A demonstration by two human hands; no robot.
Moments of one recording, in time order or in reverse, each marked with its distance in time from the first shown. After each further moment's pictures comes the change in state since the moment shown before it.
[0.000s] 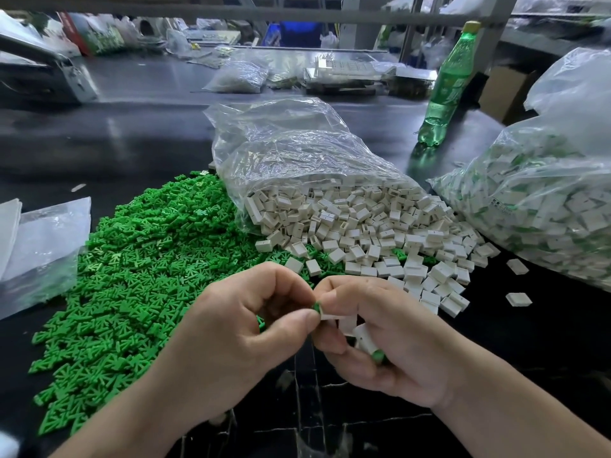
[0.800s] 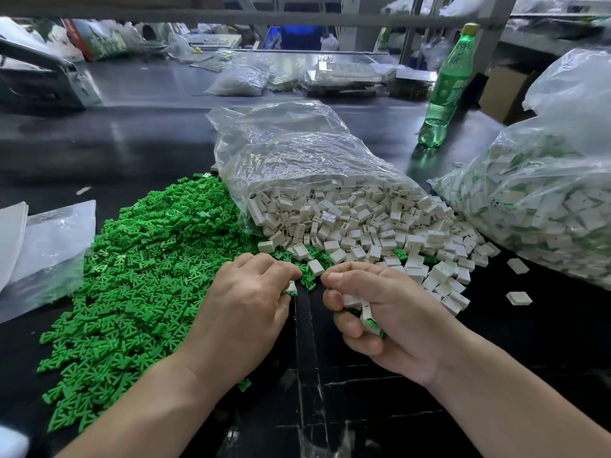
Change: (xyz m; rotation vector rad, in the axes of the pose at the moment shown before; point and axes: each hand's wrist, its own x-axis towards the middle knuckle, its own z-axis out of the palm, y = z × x) left_hand 0.020 -0.043 0.017 0.710 0.022 0.116; right_hand 0.013 0.006 -0.018 0.100 0.248 -0.039
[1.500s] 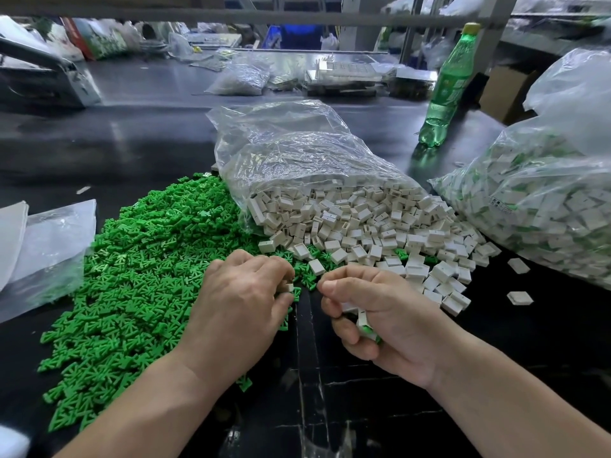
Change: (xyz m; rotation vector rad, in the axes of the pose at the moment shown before) left_hand -0.001 -0.001 -0.004 0.032 0.011 -0.067; right_hand -0.001 0.002 0.004 -0.126 0.009 -0.010
